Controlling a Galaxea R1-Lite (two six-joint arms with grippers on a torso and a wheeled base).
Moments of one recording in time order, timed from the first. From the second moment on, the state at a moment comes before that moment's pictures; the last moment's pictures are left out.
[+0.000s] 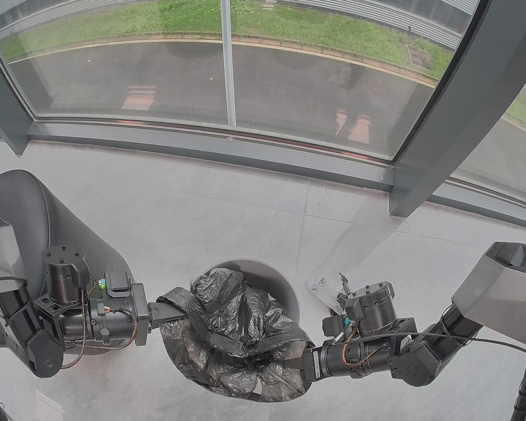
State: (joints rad) left arm -0.25 2.01 -0.33 -1.38 -0.81 -1.05; right arm 0.58 2.19 -0.76 -0.64 0.44 0.33
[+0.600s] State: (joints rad) left arm -0.48 1.88 -0.39 -1.02 -0.26 -0.68; right arm 0.59 2.18 -0.76 -0.64 0.41 0.33
